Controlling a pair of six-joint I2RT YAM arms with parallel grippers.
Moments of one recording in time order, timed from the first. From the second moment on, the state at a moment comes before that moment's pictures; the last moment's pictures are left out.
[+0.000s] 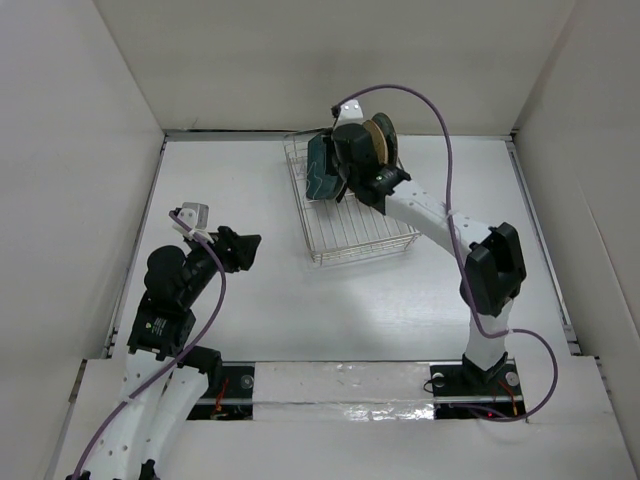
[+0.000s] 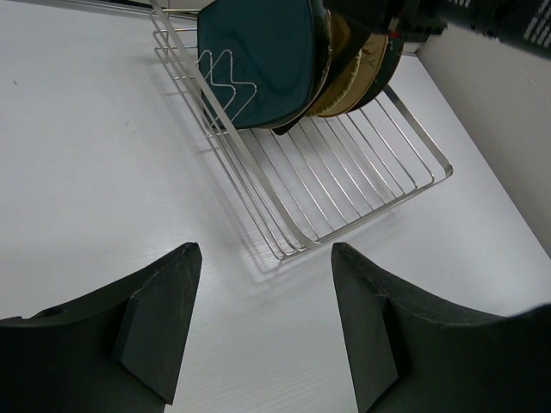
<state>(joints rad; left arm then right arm) -0.24 0.50 0.64 -0.28 0.21 -0.38 0.69 1.94 1.81 -0.17 0.38 0.25</state>
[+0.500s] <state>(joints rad) -0.24 0.50 0.64 -0.29 0.19 -0.38 0.73 1.91 1.57 -0.09 0.48 0.34</state>
